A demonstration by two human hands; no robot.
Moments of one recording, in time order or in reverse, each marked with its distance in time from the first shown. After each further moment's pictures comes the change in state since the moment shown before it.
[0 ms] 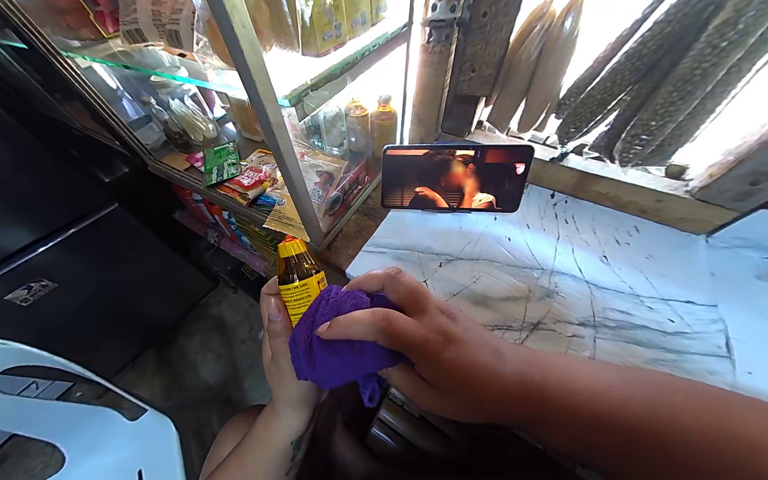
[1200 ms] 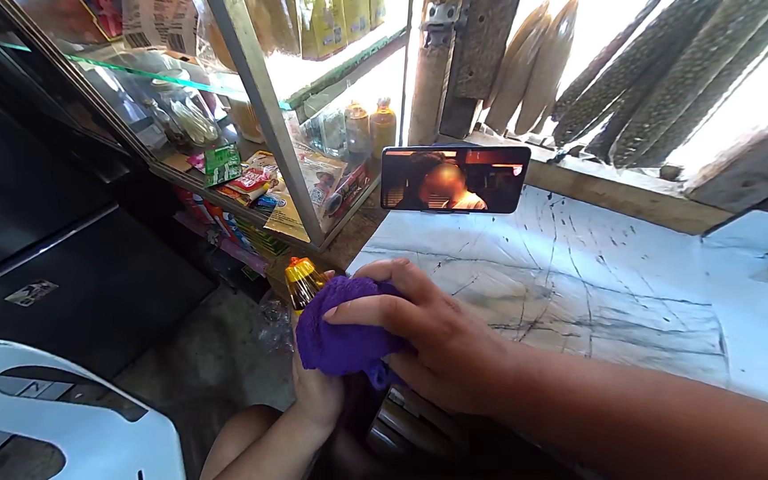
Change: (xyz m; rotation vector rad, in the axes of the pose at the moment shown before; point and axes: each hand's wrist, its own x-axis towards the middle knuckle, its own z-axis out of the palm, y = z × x) left_hand -0.027 -0.017 0.002 0.125 -0.077 0.097; right_hand 0.001 0.002 -0.001 -0.002 0.073 0.026
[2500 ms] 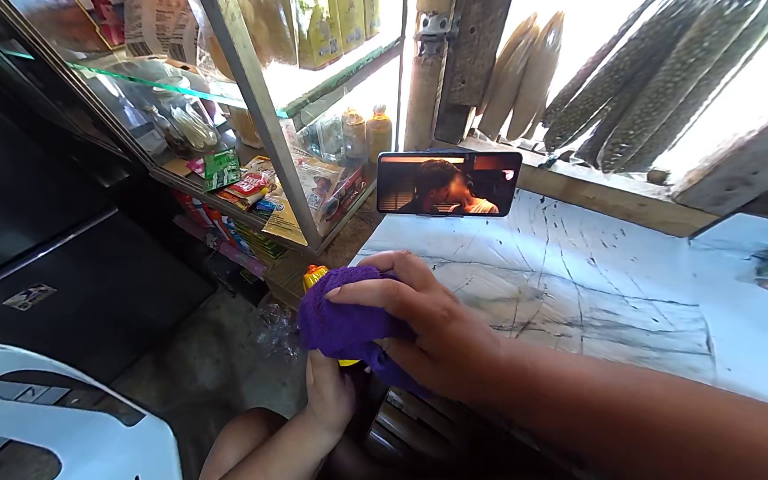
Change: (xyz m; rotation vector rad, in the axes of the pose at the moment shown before) left_hand -0.006 0.000 0.014 -0.139 -0.080 -0.106; right_hand 0.002 0.004 -0.001 0.020 0.051 0.084
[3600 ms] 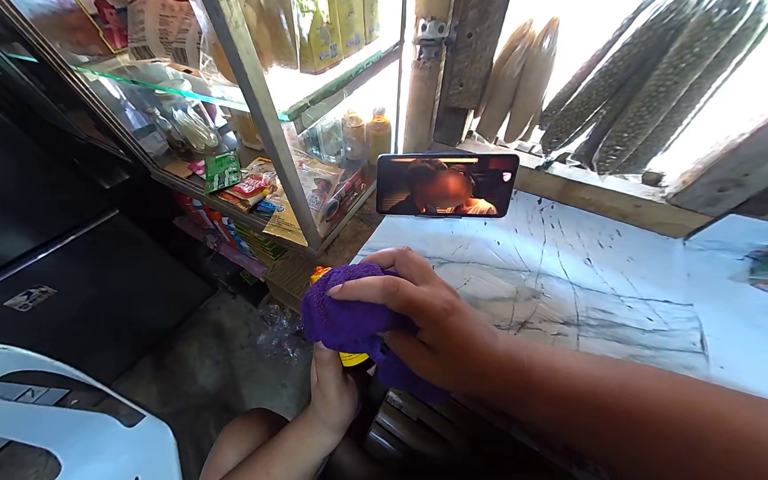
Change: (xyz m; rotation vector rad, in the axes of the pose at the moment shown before) left_hand 0.000 0.001 0.005 -0.109 -0.033 -0.049; right_hand 0.002 0.001 -0.003 0.004 0.005 0.008
